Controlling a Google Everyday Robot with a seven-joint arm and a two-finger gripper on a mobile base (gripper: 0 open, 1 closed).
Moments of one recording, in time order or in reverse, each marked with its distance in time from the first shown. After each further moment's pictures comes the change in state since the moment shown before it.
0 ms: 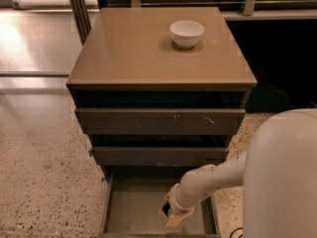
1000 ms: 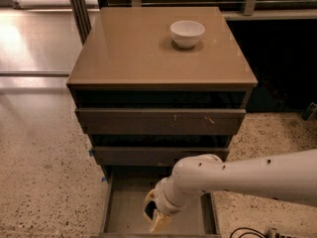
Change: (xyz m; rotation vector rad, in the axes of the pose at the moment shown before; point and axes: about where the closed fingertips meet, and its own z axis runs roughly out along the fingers) arm -0.105 0.042 -0.109 -0.027 -0.119 -0.144
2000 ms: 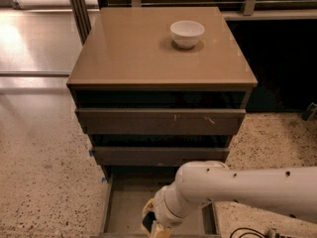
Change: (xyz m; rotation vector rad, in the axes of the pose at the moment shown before) arm -0.027 0.037 -0.021 -0.044 -0.051 0.017
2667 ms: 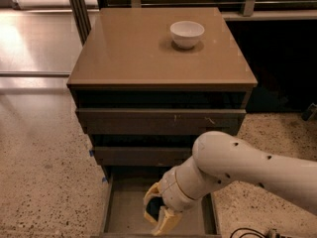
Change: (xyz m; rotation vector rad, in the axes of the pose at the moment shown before) arm -0.035 -0.006 -0.084 -0.008 -0.082 -0.118
